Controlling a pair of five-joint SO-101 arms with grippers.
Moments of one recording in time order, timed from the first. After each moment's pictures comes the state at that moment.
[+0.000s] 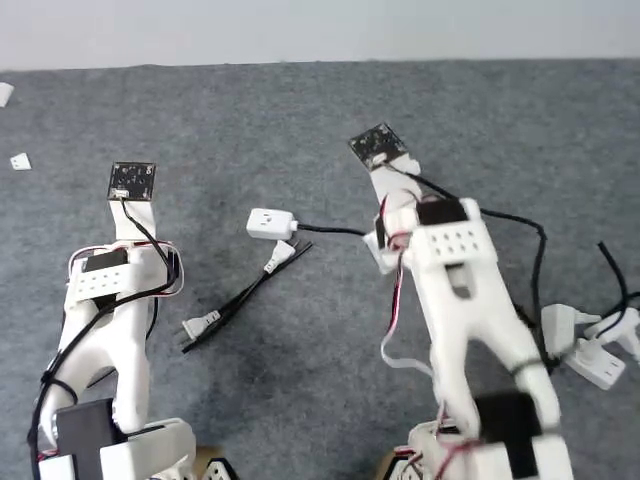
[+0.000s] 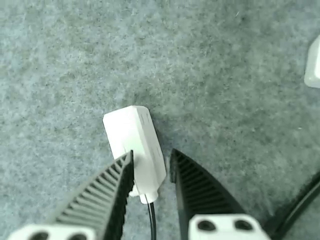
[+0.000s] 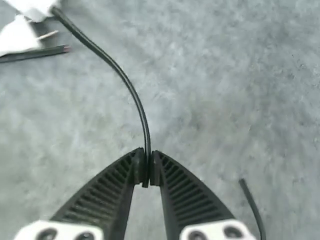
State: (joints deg) left arm -16.7 -9.8 47.1 40.8 -8.3; right arm -12.4 -11.7 25.7 62.8 19.6
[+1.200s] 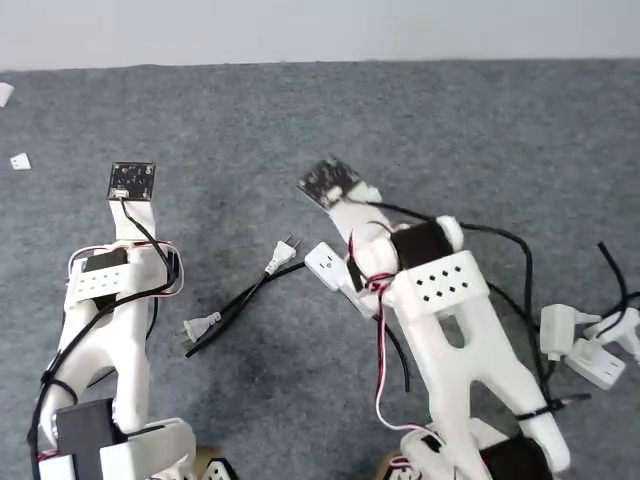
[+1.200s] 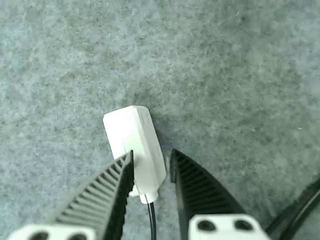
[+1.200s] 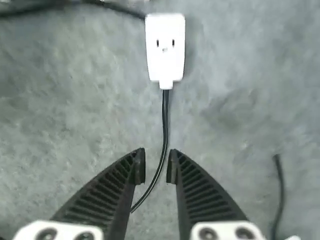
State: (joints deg) left arm -16.7 -9.8 47.1 40.8 -8.3; right arm -22.2 -22.7 27.9 80.0 21.1
